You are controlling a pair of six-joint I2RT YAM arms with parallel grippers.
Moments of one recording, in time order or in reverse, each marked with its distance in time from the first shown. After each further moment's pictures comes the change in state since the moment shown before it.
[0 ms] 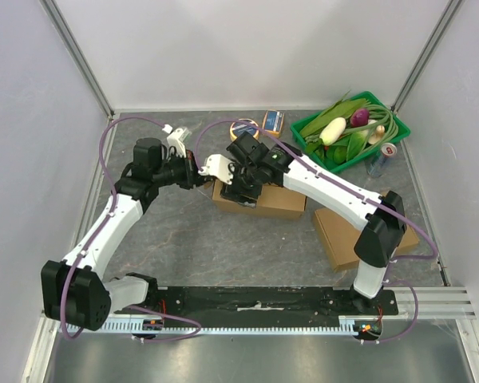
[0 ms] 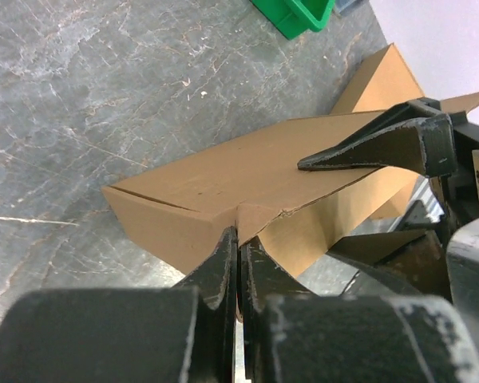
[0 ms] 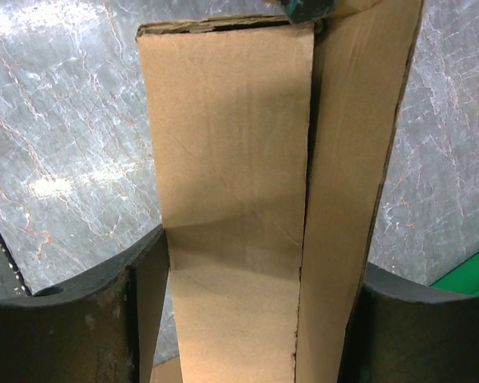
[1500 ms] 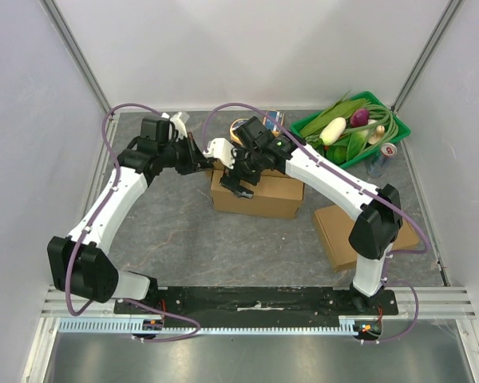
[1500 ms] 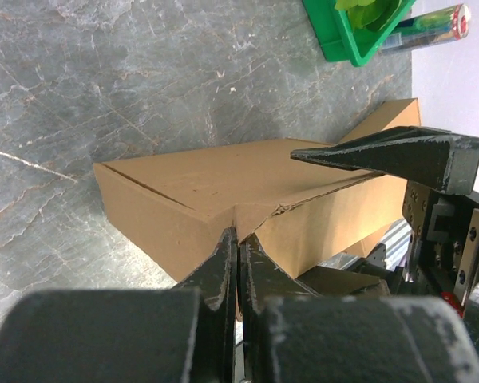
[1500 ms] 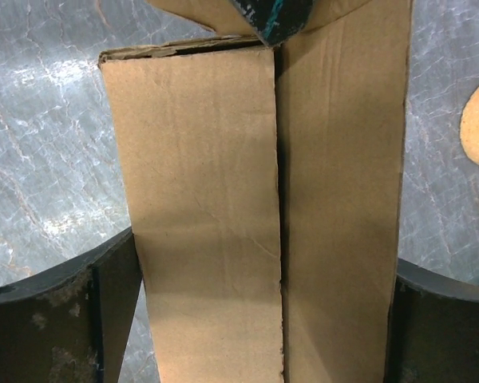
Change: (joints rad) left arm -0.038 0.172 0.300 -0.300 -0.194 -0.246; right arm -0.096 0.054 0.048 0.077 -0.142 -0.024
